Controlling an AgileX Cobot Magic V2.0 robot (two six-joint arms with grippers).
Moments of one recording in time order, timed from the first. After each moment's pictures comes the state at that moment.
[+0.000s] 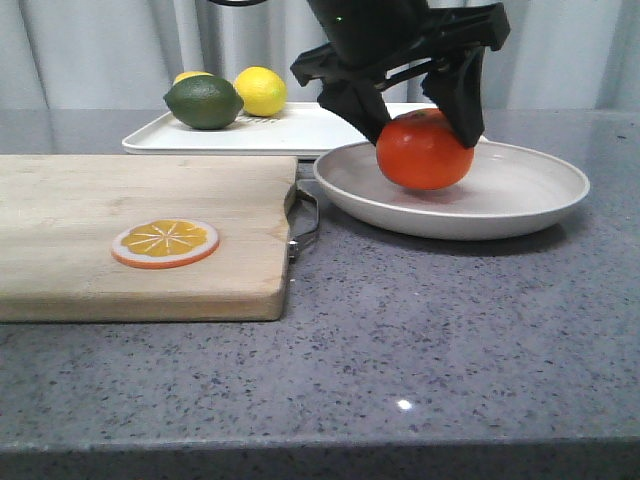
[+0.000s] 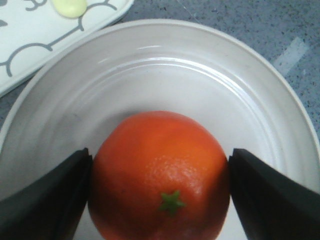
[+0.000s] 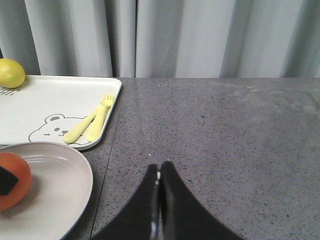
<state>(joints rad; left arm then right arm) -0.71 2.07 -1.90 -0.30 0.88 0.06 0.02 0.56 -0.46 -0.07 0.09 0.13</state>
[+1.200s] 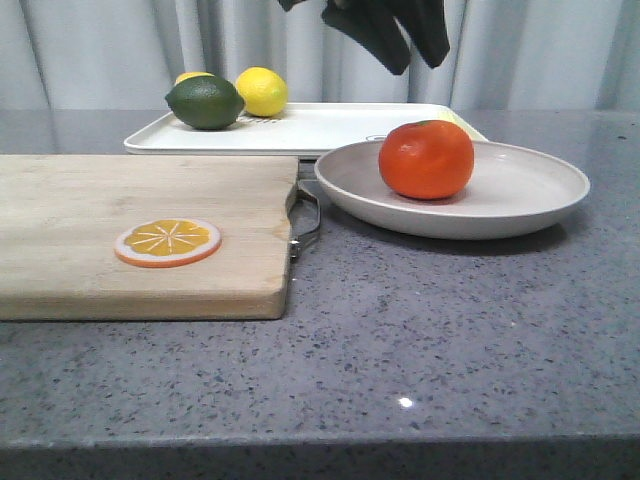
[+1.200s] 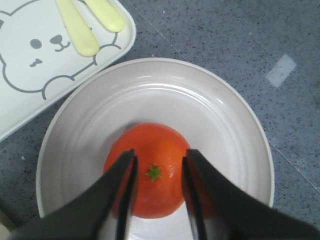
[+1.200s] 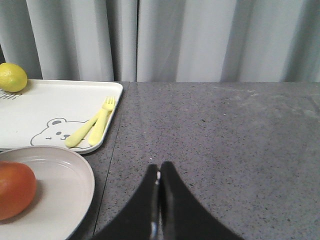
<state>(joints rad) -0.67 2.01 -2.02 -0.31 1.01 0.06 0.02 0.56 -0.46 -0.07 0.08 0.13</state>
